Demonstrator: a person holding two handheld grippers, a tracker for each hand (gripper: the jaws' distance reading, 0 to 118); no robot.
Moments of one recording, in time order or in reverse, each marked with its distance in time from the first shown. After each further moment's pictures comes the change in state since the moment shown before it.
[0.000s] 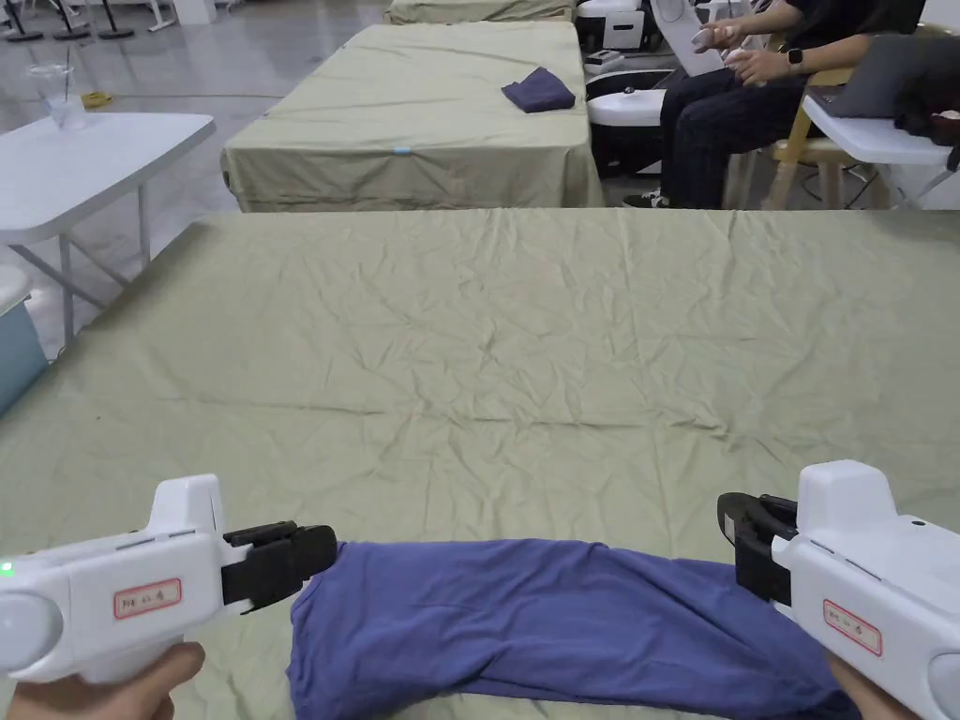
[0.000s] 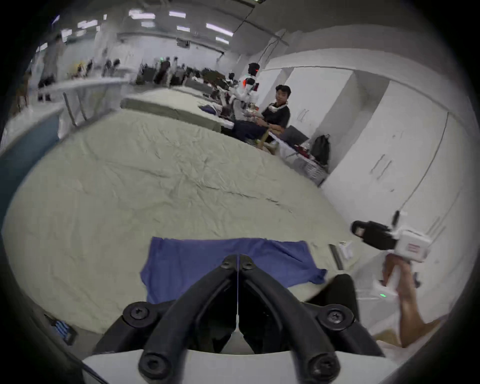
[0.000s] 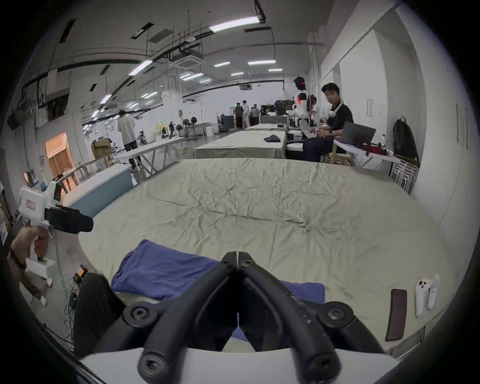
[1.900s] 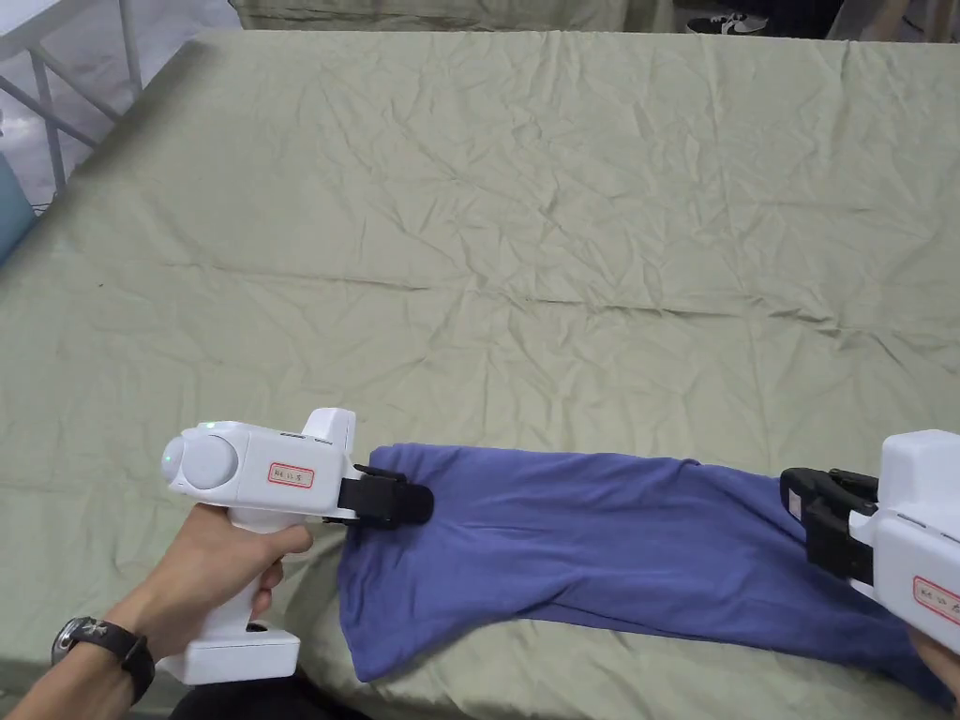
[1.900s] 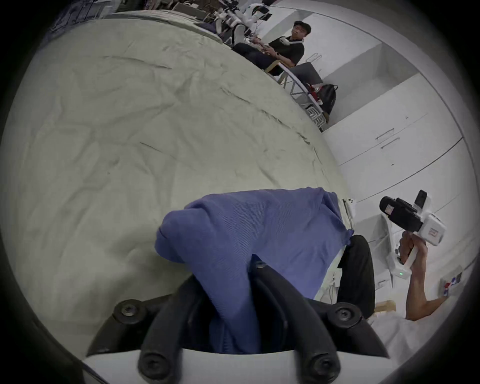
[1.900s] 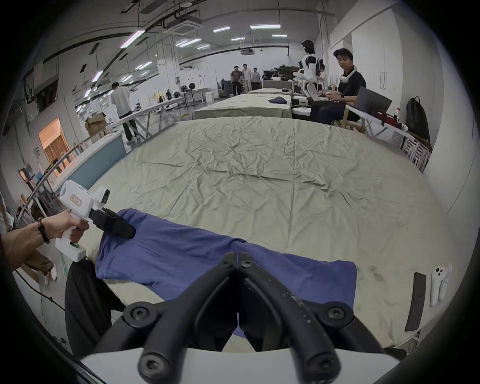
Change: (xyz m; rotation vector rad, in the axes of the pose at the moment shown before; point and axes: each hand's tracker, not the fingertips) left arm -0.132 -0.003 -0.170 -0.423 -0.109 0.071; right arm -0.019 -0.019 -0.086 -0.220 0.008 -0.011
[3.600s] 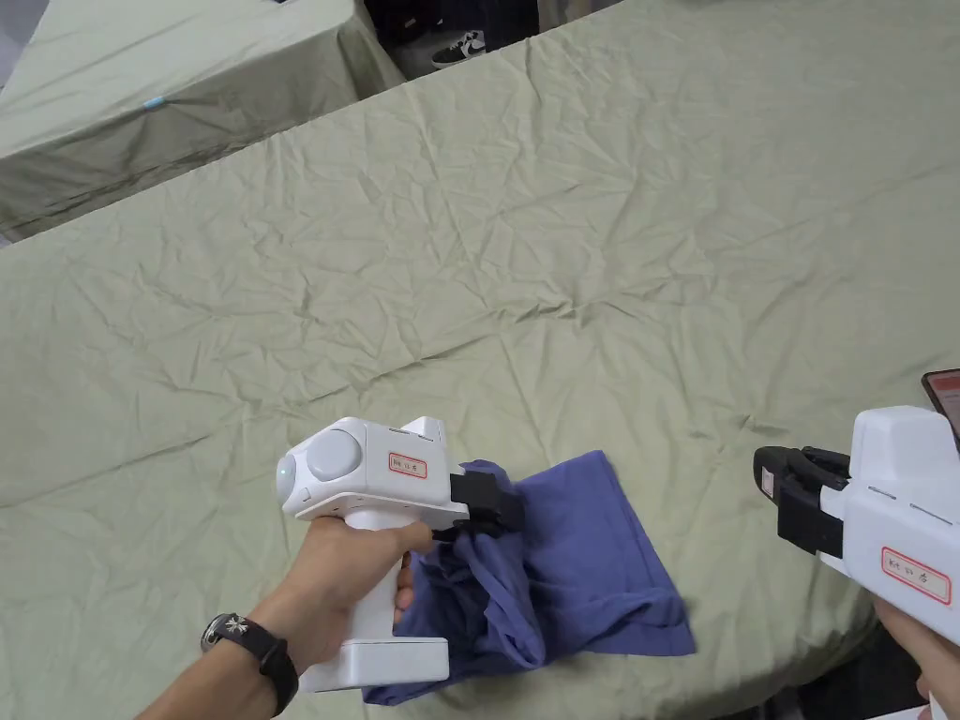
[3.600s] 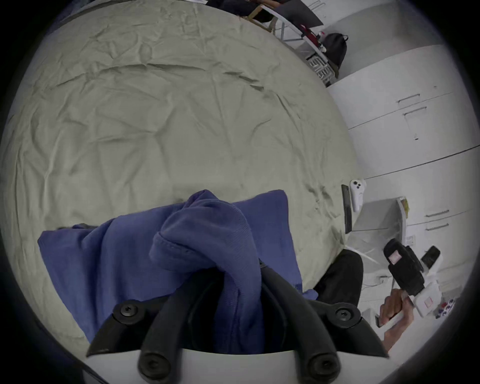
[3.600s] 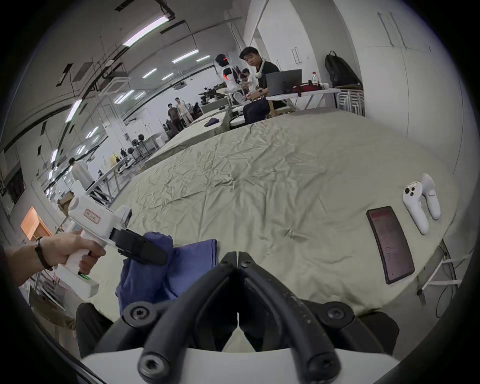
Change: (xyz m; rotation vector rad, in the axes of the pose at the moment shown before) left arm 0.245 0.069 -0.223 -0.288 0.099 -0.031; right arm 0.158 -0.097 0.072 0.147 -0.116 -0.423
